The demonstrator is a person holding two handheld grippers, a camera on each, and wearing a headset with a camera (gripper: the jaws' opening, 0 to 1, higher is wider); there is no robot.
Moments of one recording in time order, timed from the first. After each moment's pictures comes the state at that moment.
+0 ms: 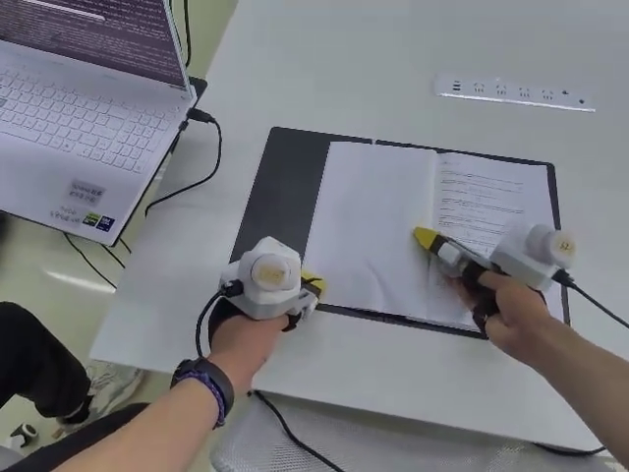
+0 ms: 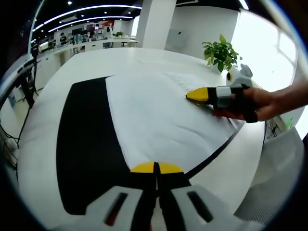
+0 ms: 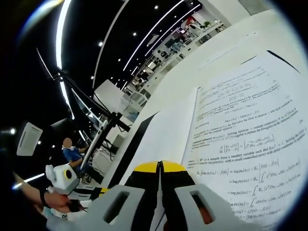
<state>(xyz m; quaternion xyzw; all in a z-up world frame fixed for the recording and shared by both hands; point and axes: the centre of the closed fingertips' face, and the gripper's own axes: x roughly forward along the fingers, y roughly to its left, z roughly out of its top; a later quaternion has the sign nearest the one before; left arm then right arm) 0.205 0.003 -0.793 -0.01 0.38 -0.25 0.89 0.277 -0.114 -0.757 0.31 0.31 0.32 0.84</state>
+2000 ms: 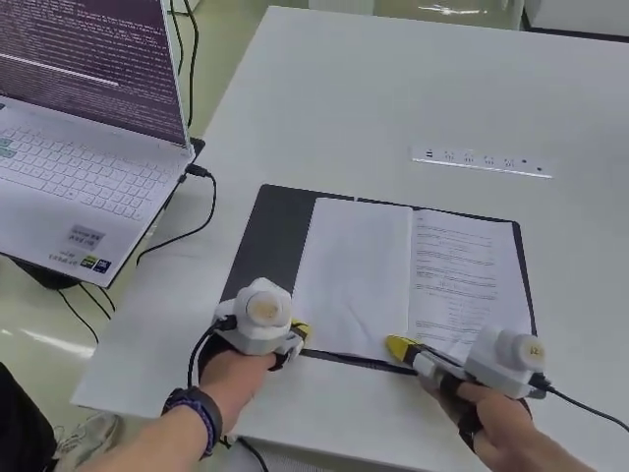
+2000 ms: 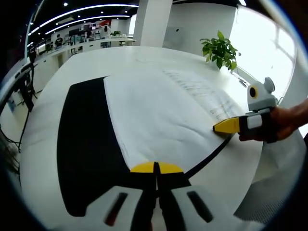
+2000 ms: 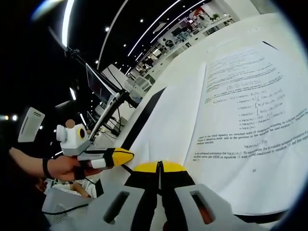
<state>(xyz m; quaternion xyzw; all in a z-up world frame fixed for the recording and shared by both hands) 0.202 0.003 -0.793 0.00 0.39 -0.25 0.89 0.196 -0.117 -0.782 0.27 0.35 0.35 0.83</state>
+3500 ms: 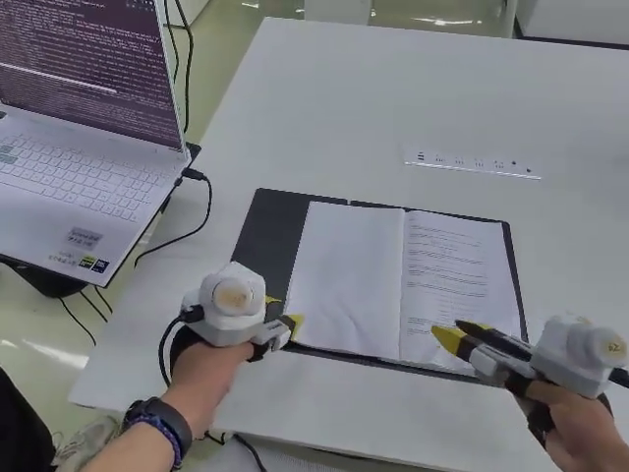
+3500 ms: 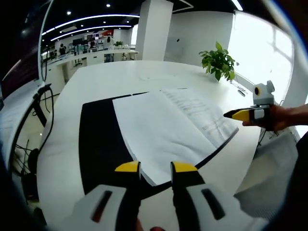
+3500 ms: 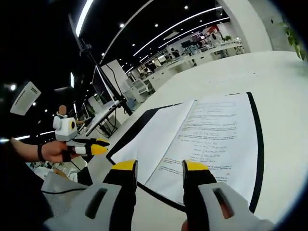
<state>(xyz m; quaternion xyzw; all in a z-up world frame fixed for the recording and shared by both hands) 0.192 0.023 -0.729 0.00 0.34 -0.24 0.91 0.198 -0.215 -0.722 0.17 0.29 0.33 0.88</state>
